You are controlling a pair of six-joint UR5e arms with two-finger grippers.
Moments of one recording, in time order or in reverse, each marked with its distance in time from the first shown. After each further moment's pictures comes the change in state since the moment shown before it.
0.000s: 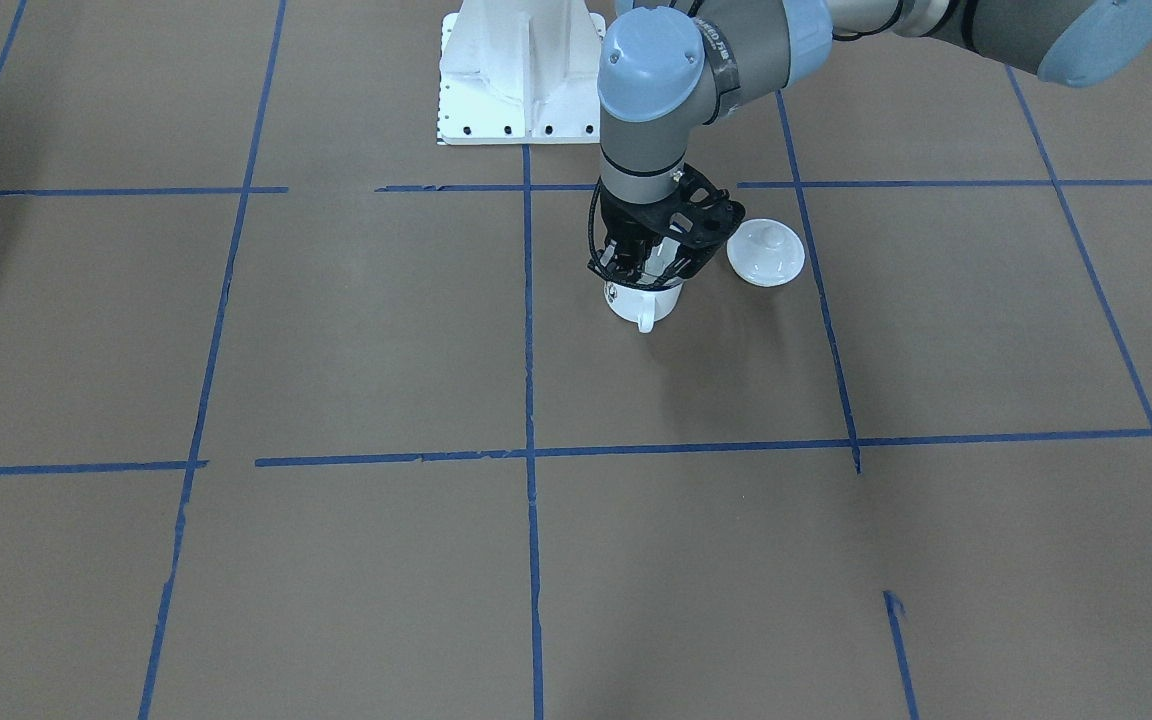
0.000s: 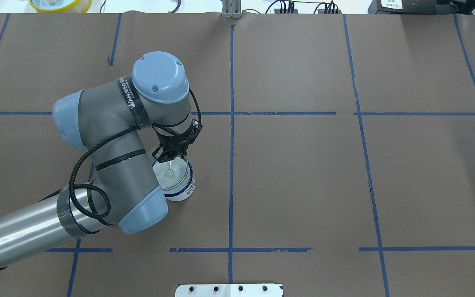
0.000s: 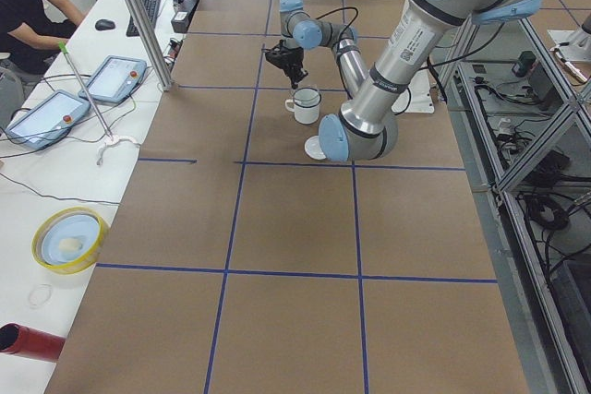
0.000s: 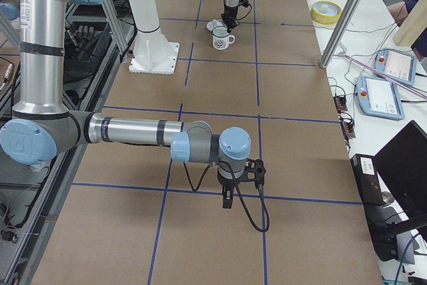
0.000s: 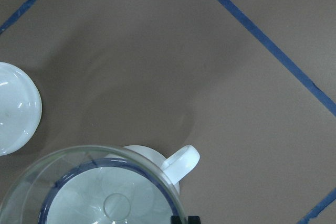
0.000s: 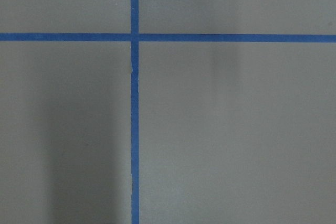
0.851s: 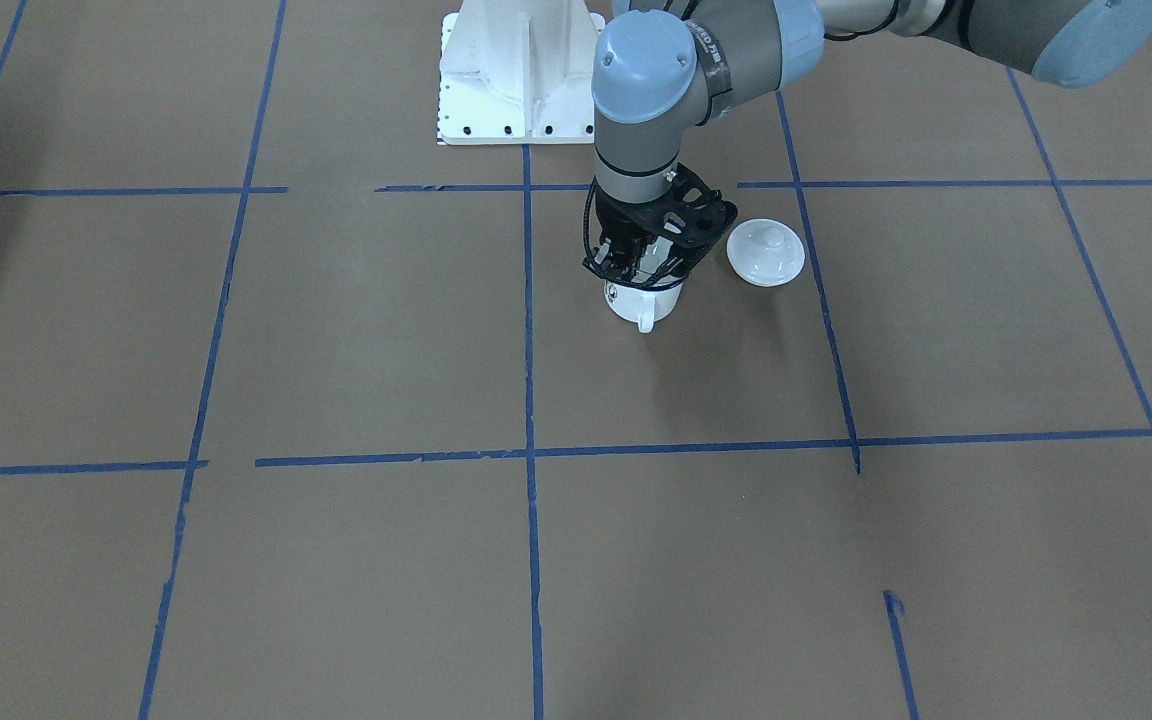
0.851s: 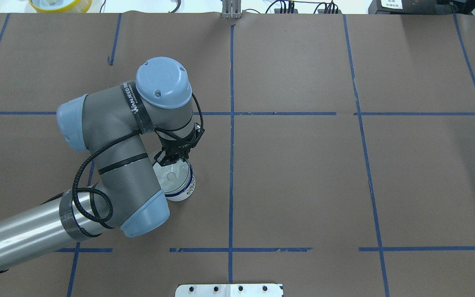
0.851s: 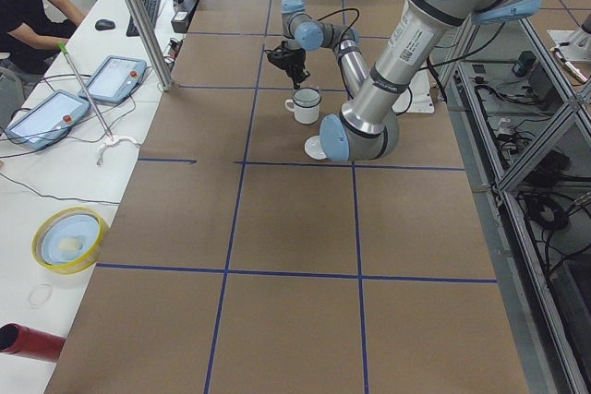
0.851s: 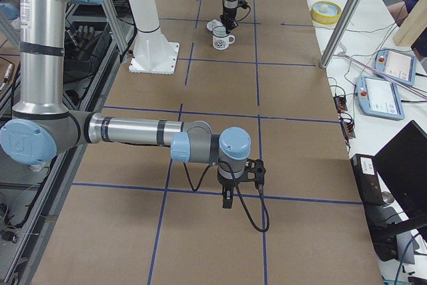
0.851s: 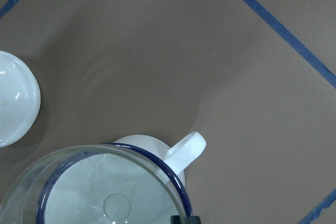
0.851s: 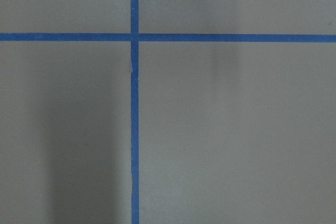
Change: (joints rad) left arm 0.010 0.000 0.005 -0.008 0.000 0.000; right arm 0.000 0.000 0.000 0.000 0.000 0.000
